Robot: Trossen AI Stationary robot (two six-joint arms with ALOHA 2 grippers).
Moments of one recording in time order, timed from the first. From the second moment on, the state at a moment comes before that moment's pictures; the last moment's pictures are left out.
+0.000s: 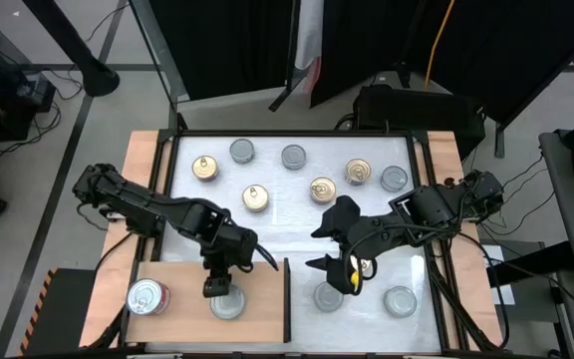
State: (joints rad) left arm -0.33 1.55 1.38 -1.07 0.54 -0.54; right arm 0.44 1.72 2.14 -1.11 0.28 0.65
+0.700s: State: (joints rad) left arm -0.40 1.55 1.58 -1.22 0.26 -0.67; right arm 0.42 1.69 2.14 -1.15 0.26 0.62
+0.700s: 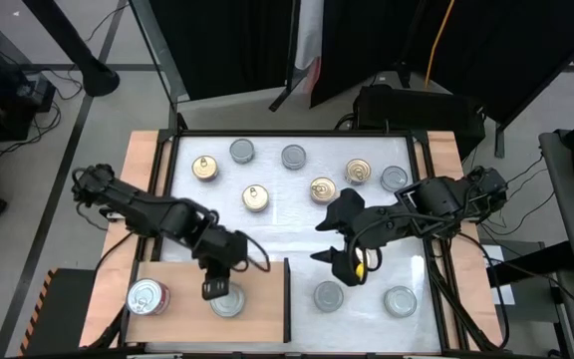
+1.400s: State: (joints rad) left arm -0.37 1.29 1.82 -1.40 -0.67 -0.95; right arm 0.04 1.64 2.14 -1.31 0.29 0.43
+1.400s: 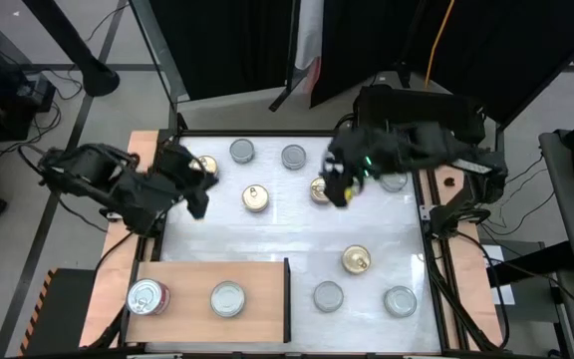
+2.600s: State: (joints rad) left arm 0.17 1.24 1.82 -1.41 -0.38 -0.38; right arm 0.13 1.66 1.55 -1.37 -0.11 0.93
